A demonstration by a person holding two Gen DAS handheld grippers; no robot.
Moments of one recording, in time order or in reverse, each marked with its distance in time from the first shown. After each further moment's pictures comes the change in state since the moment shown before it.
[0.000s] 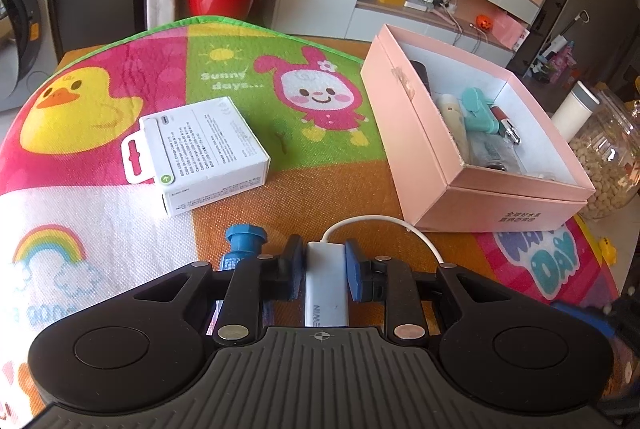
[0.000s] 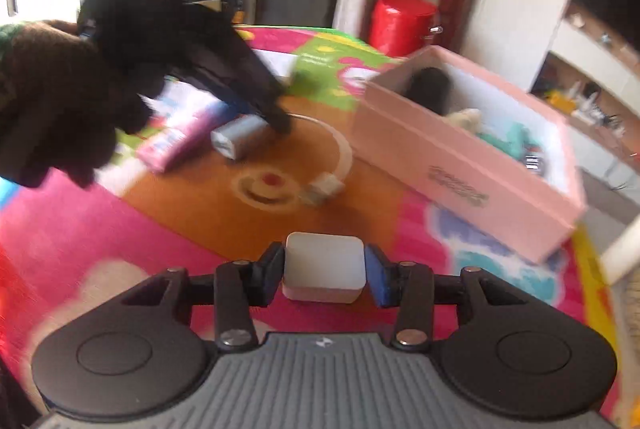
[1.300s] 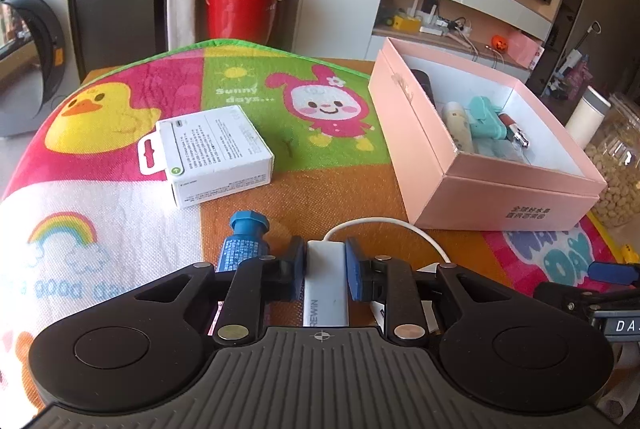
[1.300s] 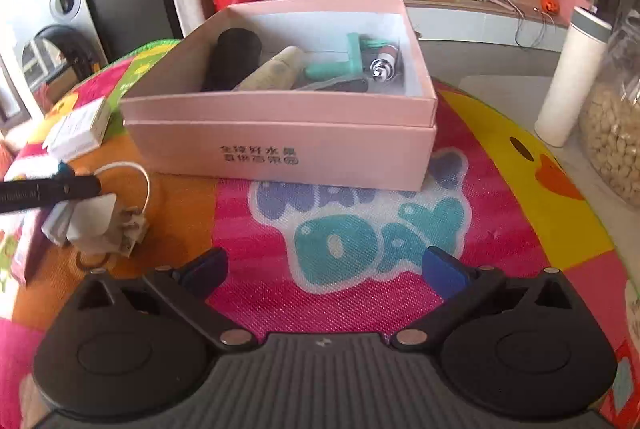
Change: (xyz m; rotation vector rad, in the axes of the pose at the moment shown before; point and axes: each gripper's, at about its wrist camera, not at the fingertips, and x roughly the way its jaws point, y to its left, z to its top) left arm -0.005 -0.018 -0.022 0.030 -0.102 0.094; right arm 0.033 -0.097 -0.014 0.526 0.099 -0.130
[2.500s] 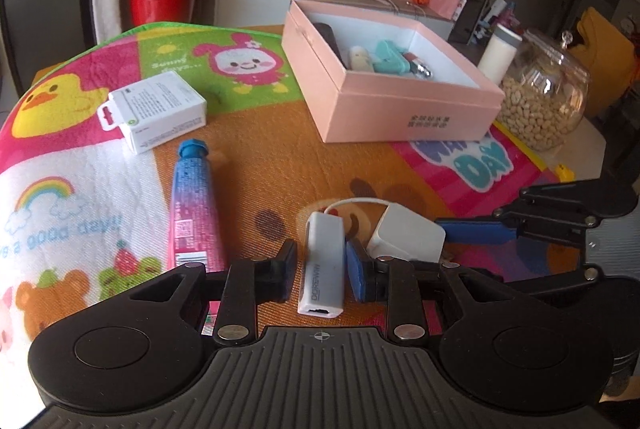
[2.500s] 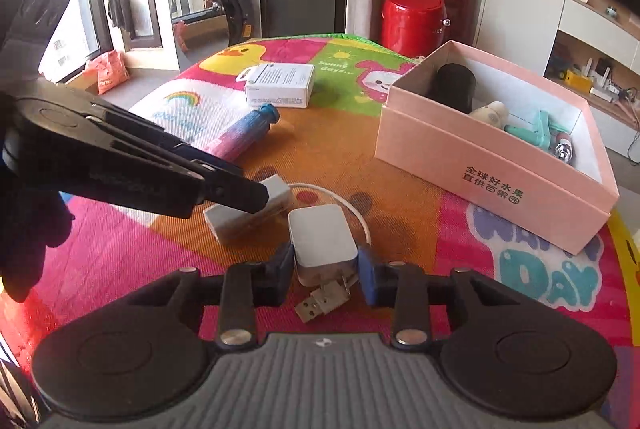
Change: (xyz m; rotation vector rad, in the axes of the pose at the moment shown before) left arm -0.043 -0.011 -0.036 0.175 0.105 -0.193; right arm -0.039 0.101 -0.037 -0.443 -0.059 0.255
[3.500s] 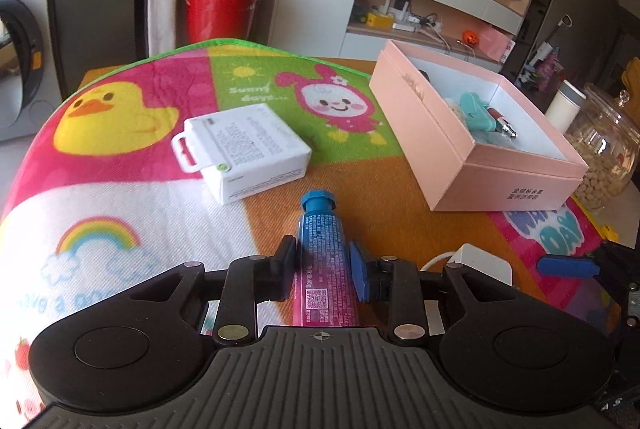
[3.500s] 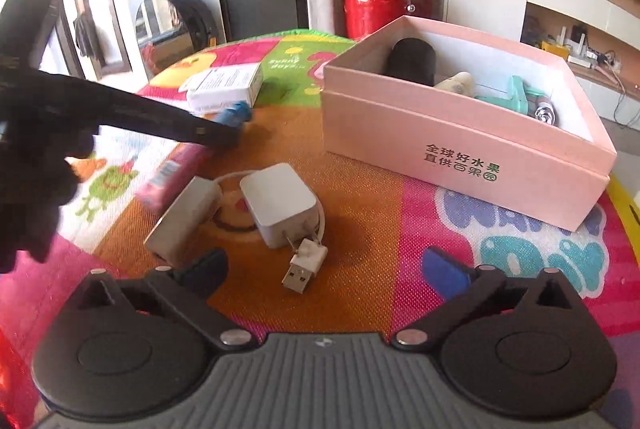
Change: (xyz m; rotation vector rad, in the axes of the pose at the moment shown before) left arm 0.012 0.070 0.023 -0.152 -0.101 0.092; right arm 0.027 -0.032 -0.004 0.129 -0.014 -0.030
